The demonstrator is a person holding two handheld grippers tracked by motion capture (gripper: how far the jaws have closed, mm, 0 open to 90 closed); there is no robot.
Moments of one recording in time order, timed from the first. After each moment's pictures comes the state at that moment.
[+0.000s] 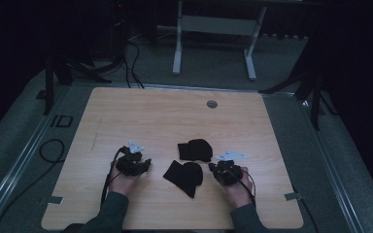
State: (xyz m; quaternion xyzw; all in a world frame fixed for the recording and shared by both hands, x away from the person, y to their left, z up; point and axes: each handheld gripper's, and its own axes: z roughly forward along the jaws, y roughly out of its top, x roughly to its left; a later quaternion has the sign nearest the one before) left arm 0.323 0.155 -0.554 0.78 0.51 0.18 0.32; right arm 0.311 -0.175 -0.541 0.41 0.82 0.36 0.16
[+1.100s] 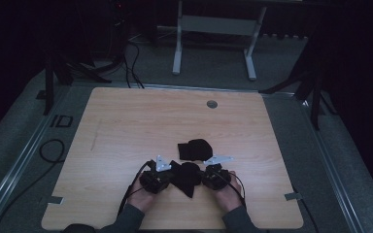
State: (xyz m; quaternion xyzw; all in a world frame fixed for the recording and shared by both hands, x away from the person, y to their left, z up) left arm 0.282 0.082 -0.553 0.84 0.40 0.13 0.33; right arm 0.308 -0.149 -0.558 0.40 0.84 0.36 0.09
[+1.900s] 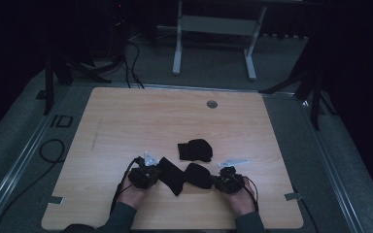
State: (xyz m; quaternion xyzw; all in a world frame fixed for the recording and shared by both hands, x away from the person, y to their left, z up) left arm 0.290 0.114 -0.552 0.82 0.45 0.15 0.31; right arm 0.298 -0.191 -0.556 0.43 0.83 0.36 0.05
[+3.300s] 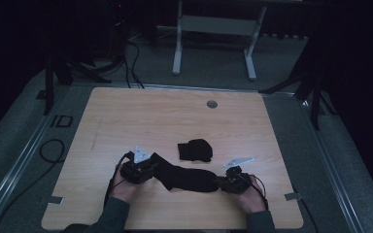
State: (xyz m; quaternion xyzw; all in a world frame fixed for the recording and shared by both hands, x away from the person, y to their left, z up) left arm 0.298 0.139 -0.542 0.80 0.44 0.19 0.36; right arm 0.301 -0.210 -0.550 0.40 0.85 0.34 0.03
